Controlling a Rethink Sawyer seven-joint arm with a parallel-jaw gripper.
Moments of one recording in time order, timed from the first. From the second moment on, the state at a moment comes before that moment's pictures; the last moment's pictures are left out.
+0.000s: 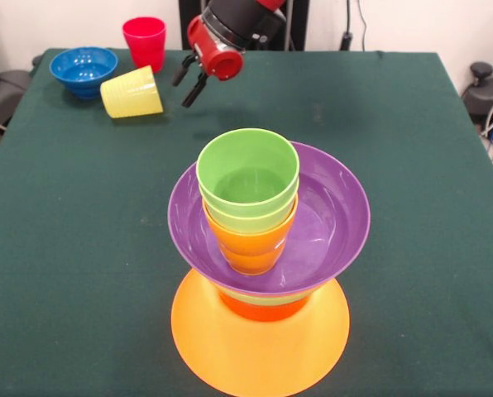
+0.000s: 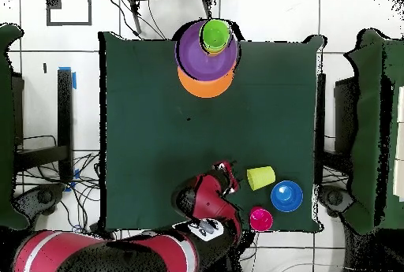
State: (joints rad) arm 0.18 -0.23 -0.51 2.01 0.48 -0.33 2.54
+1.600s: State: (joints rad) arm 0.13 -0.16 -0.50 2.01 0.53 -0.52 2.54
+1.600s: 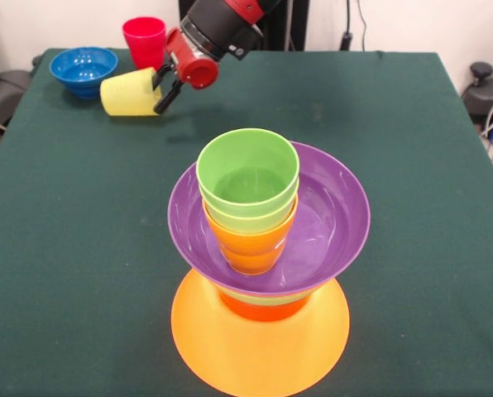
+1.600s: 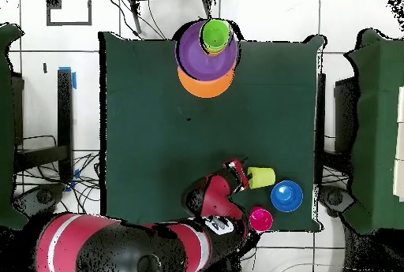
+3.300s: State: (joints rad) arm -0.02 -0.26 -0.44 2.01 0.43 -0.50 2.54
